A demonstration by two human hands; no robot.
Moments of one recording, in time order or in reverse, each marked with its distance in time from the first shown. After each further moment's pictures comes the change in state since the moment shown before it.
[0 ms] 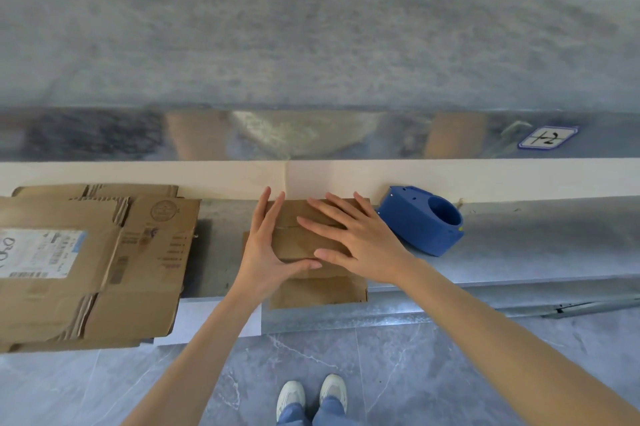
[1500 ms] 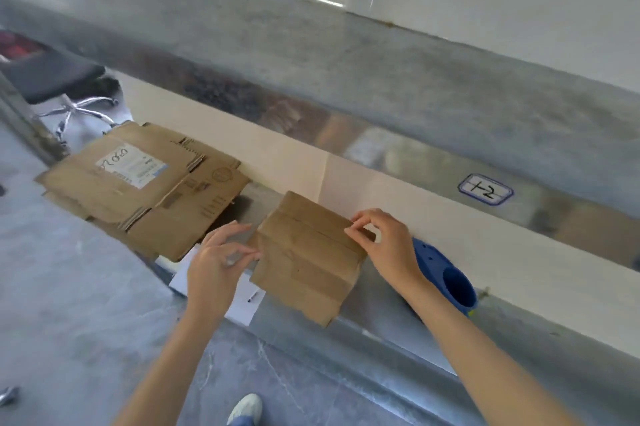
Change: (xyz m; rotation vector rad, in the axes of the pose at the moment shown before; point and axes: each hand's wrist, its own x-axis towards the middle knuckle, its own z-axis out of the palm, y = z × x) left_hand -0.083 0.035 -0.001 0.345 0.631 -0.226; right_hand 0.014 0.044 -0.032 0.681 0.248 0.078
